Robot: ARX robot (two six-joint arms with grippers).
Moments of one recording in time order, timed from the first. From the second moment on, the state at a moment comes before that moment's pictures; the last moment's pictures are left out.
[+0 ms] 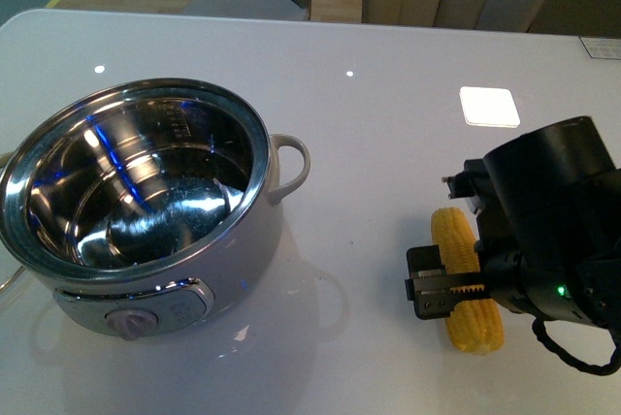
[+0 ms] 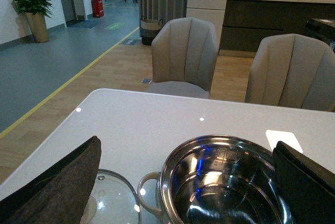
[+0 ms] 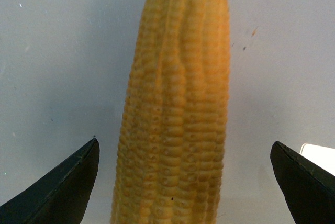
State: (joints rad) left arm 0.00 0.01 0.01 0.00 0.00 -0.01; right arm 0.39 2.20 0.72 0.42 0.22 0.19
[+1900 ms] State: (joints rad) left arm 0.00 0.01 0.01 0.00 0.00 -0.01; right arm 0.65 1.93 1.26 0.02 0.04 0.75
